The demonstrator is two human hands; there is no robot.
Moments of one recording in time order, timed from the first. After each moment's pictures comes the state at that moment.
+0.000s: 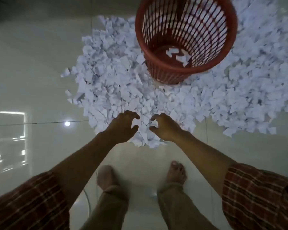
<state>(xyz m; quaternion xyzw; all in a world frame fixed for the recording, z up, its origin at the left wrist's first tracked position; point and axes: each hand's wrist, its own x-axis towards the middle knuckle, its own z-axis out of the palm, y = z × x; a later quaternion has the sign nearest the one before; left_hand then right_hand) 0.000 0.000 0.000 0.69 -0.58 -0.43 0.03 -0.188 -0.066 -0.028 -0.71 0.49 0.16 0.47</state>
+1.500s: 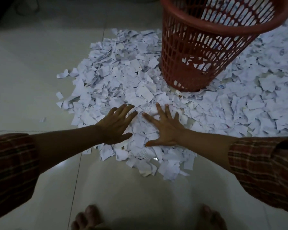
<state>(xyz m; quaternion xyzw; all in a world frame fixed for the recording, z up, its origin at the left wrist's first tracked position) 0.076 0.011 -0.198 0.59 -0.79 -0.07 -0.14 -0.154 -0.083 -0.247 -0.92 0.32 0.16 0.17</state>
